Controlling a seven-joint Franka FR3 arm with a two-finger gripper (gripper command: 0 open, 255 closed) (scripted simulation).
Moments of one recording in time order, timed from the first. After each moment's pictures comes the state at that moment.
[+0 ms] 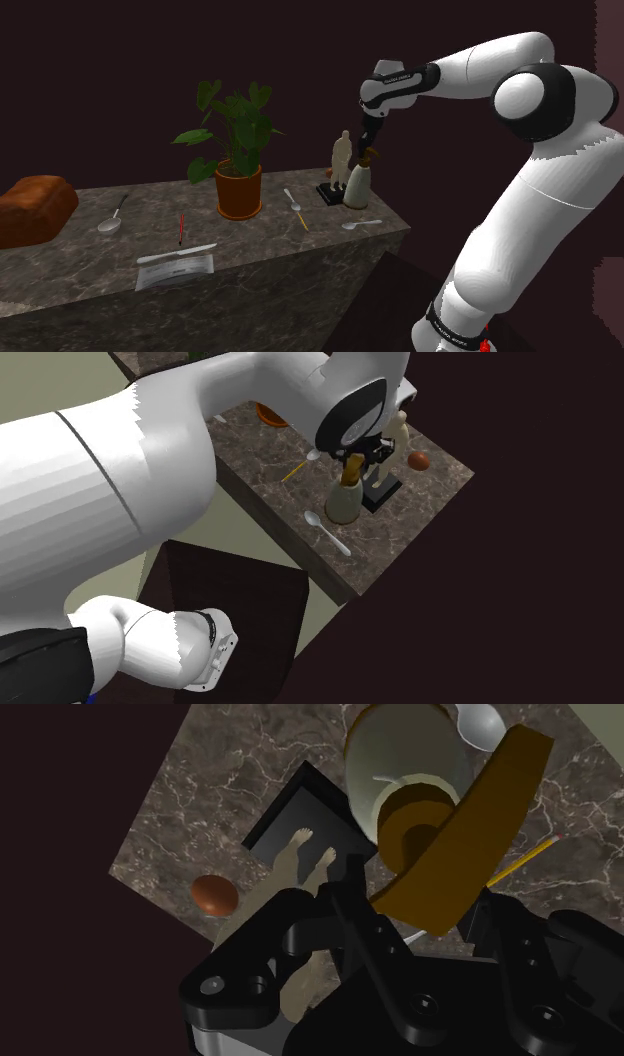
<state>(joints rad) -0.11 -0.10 -0.48 -2.03 -0.05 2.05 -0.65</state>
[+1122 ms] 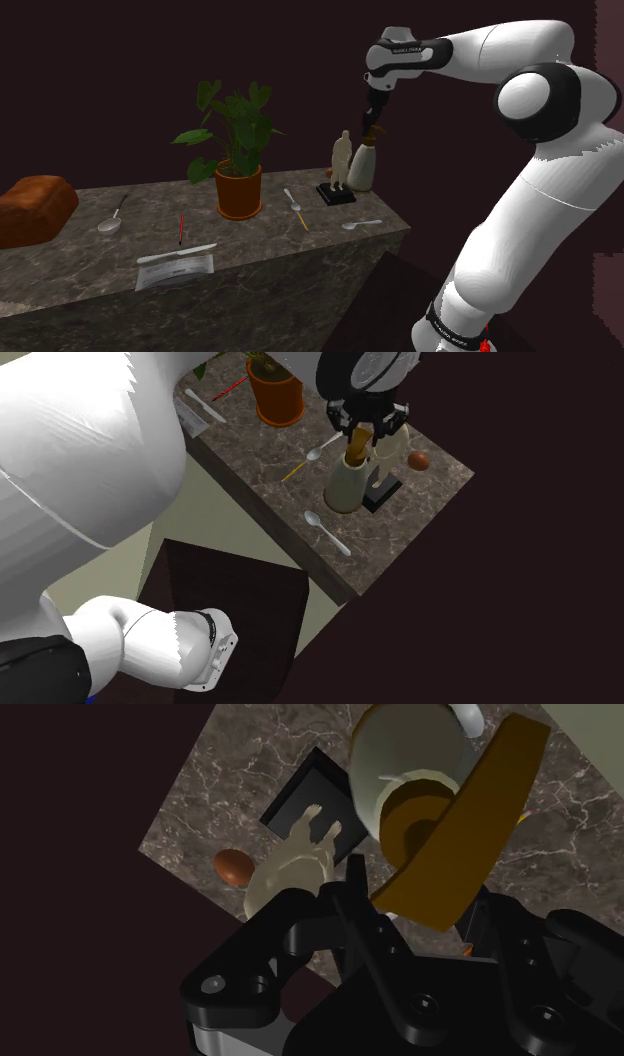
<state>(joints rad) -0.10 -0.12 -0.47 -1.82 -0.05 1.82 -0.65</state>
